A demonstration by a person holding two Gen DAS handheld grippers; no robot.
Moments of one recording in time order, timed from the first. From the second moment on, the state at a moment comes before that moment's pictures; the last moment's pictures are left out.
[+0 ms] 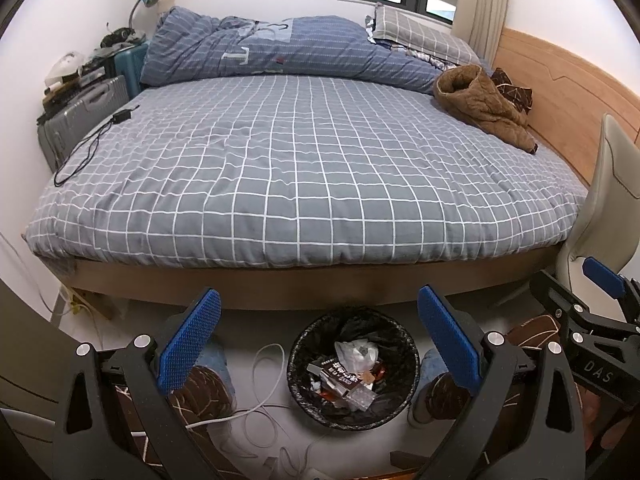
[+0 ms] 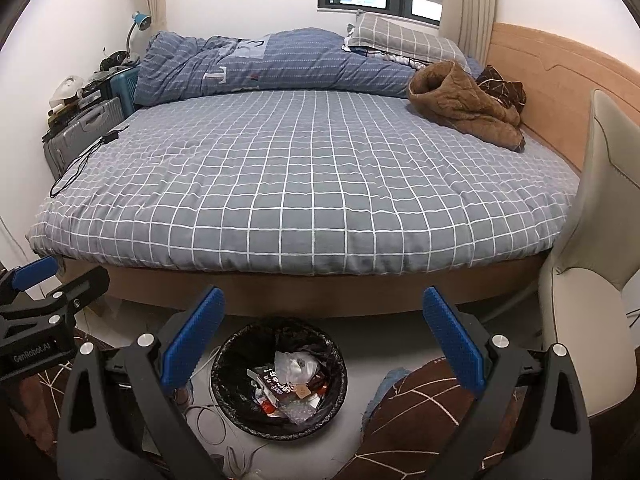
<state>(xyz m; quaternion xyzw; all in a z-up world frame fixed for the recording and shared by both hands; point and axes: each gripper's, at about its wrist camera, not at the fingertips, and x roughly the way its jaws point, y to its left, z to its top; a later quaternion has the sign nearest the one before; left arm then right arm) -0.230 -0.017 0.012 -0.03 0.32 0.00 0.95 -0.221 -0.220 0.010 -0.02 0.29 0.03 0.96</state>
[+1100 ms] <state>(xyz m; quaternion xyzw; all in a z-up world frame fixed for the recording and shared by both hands) -0.229 -0.024 0.006 0.00 0.32 0.03 0.95 -0.217 -0.218 0.006 -0.02 0.30 0.04 0.95</state>
